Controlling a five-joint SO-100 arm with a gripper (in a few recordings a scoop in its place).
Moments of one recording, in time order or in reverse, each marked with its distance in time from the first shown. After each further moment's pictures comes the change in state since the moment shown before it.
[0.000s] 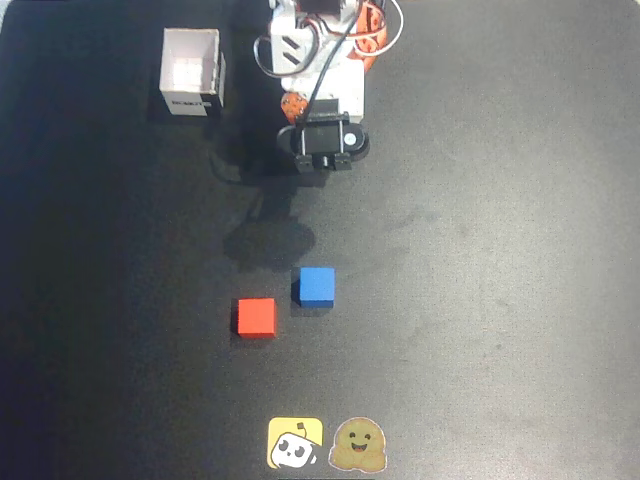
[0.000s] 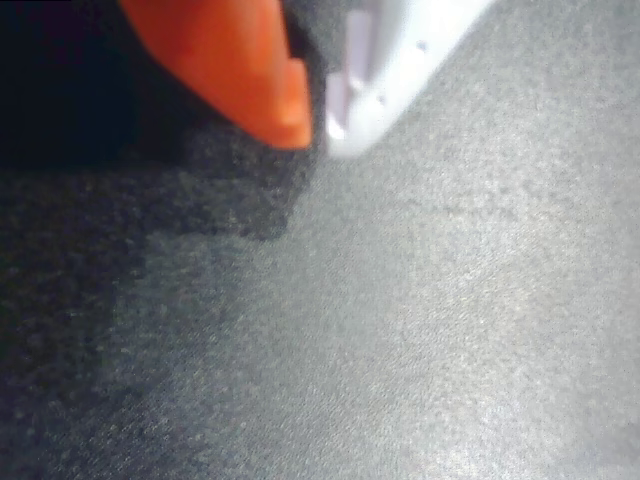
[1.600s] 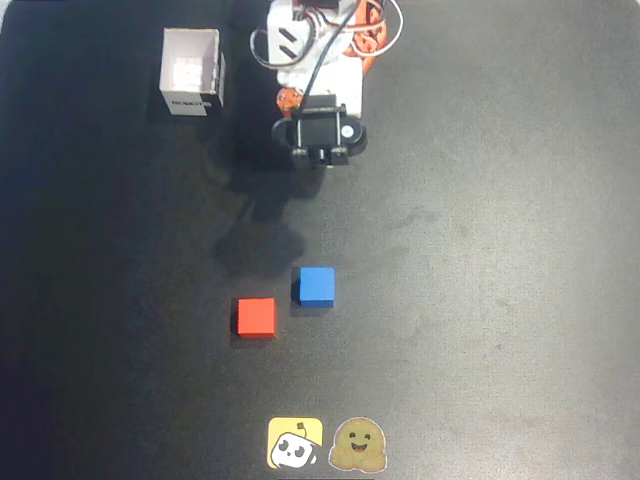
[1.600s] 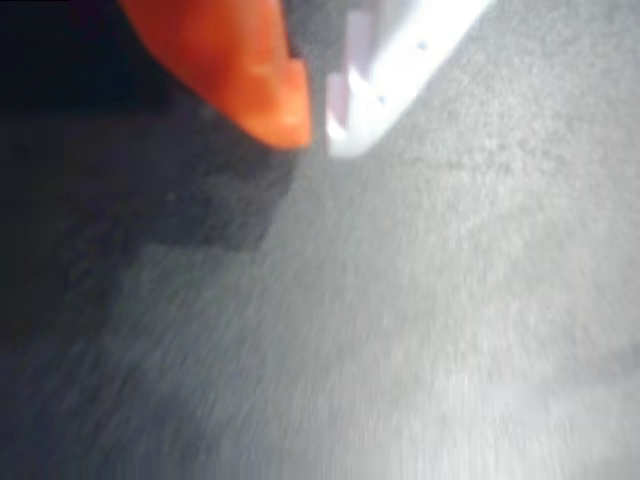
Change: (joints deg) arm 1.5 -8.2 -9.2 -3.0 -1.8
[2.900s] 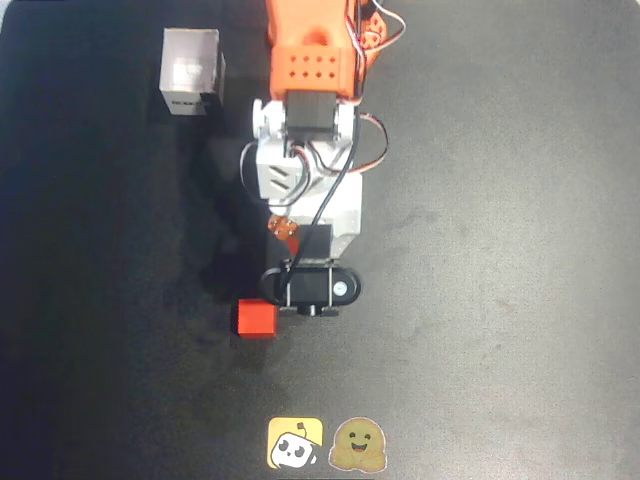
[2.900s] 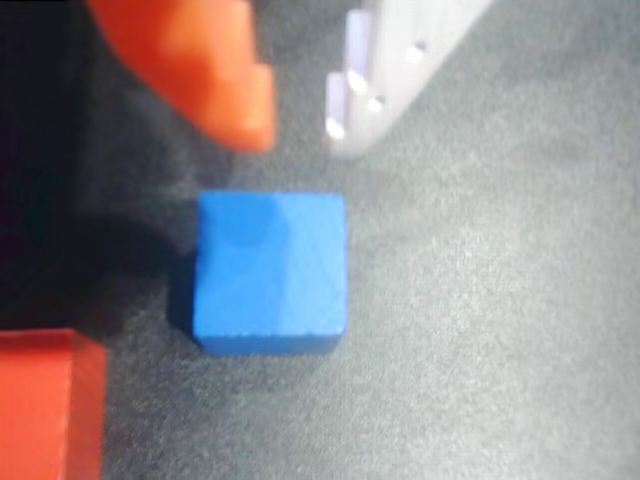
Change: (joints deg) arm -2.3 -72.5 -52.7 -8.1 5.3
